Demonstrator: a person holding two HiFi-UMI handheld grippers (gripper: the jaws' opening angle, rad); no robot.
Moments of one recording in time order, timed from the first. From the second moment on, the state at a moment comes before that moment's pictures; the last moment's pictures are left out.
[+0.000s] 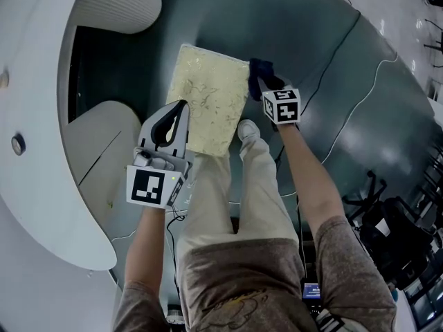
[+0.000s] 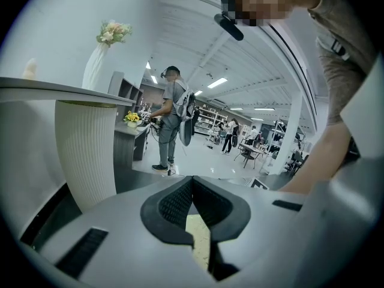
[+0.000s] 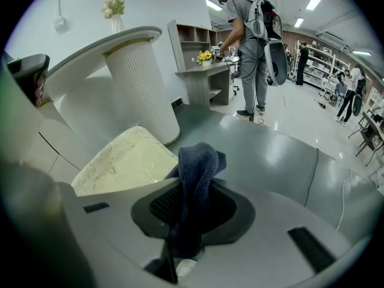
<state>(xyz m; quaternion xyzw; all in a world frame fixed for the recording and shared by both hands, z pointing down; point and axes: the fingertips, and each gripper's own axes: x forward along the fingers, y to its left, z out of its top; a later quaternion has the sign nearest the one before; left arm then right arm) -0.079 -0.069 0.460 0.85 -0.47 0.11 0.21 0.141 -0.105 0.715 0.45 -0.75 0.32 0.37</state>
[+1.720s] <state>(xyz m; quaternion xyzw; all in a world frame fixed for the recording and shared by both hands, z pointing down) -0.152 -0.058 0.466 0.82 -0.51 0.11 0.22 -0.127 -0.087 0.669 0.30 -0.85 0.34 0.28</state>
